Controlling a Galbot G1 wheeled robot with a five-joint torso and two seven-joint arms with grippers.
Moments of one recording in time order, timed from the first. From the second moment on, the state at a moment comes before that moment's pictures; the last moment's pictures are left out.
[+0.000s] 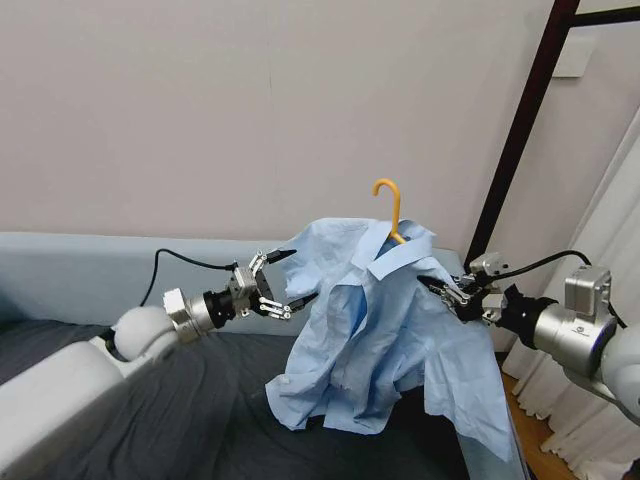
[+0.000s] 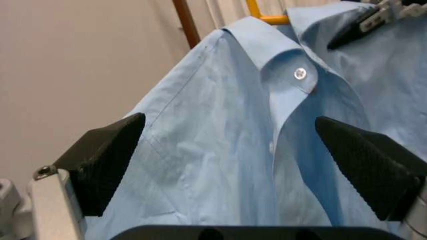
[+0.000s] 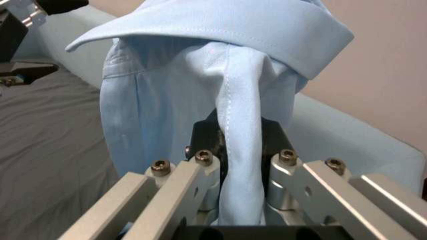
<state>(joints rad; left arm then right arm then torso) 0.54 -0.65 0.22 -1.76 -0.75 -0.40 0.36 -0.90 0.25 0.38 2.30 1.31 -0.45 0.15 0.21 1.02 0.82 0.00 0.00</state>
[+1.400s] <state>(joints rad) 0.37 -1.00 0.40 -1.66 -0.70 -0.36 0.05 -0.75 0.07 0.44 2.25 1.54 -0.47 0.25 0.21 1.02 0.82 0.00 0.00</state>
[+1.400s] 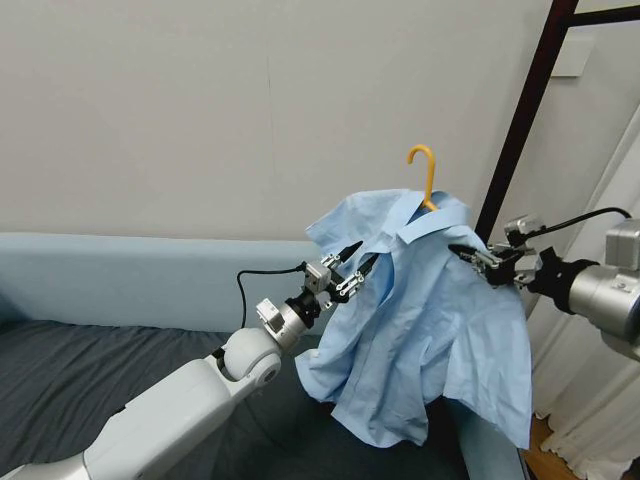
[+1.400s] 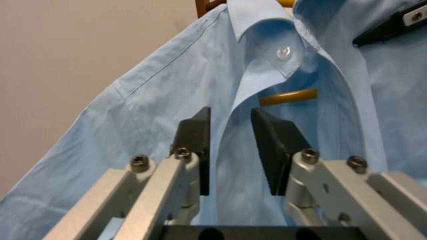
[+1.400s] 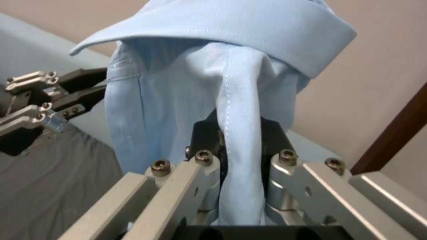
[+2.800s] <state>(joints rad) 0.23 -0.99 0.46 -1.73 -0.85 -0.22 -0.03 -0.74 -0.03 0.52 2.23 1.68 -0.45 0.27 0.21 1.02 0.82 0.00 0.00</state>
